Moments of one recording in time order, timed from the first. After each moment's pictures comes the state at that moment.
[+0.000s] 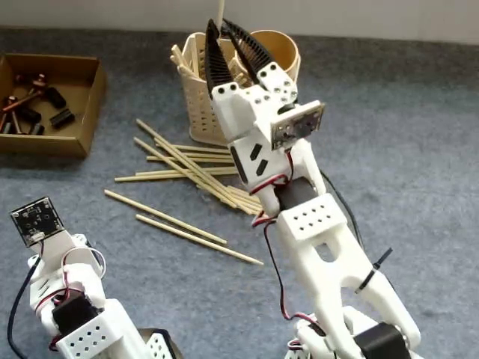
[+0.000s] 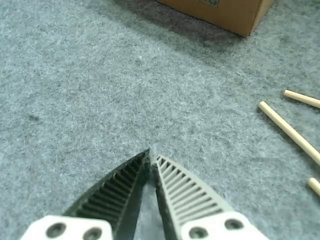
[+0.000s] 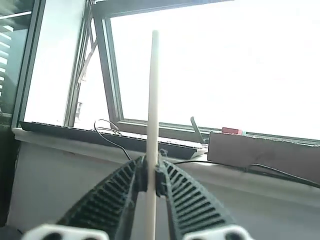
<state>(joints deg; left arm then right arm) -41.2 -103.7 96.0 57.9 -0.4 -30.9 -24.2 34.4 -32.6 8.0</state>
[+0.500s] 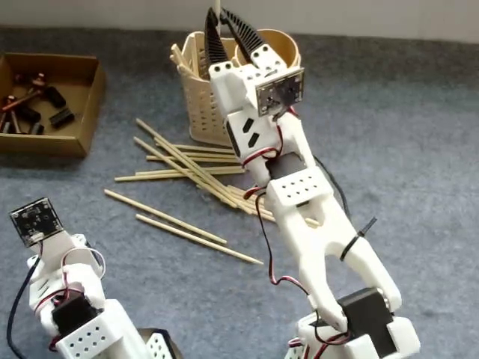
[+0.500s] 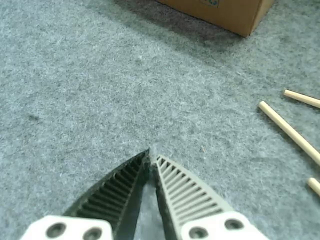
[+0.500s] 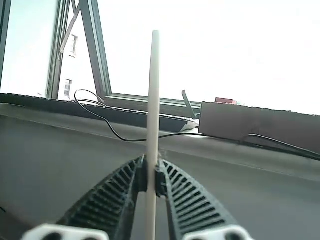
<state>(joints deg) -41.2 -103.7 96.0 57.9 -0.4 -28.3 -11.2 25.9 -32.6 8.0</state>
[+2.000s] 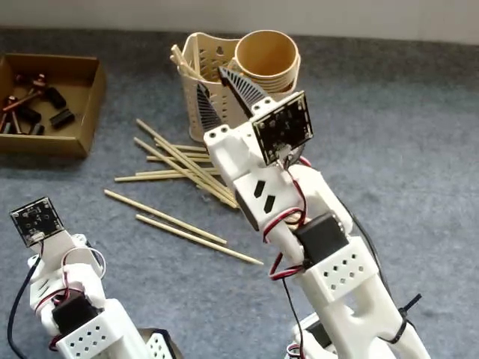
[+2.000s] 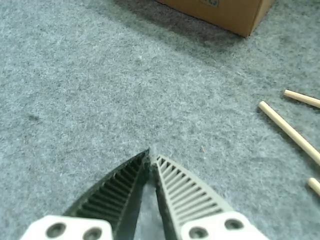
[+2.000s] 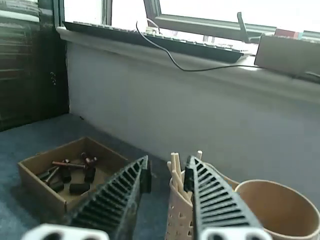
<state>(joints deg) -41.2 -103.7 96.0 57.9 -0.4 -36.7 -46.6 34.6 18.4 8.0</state>
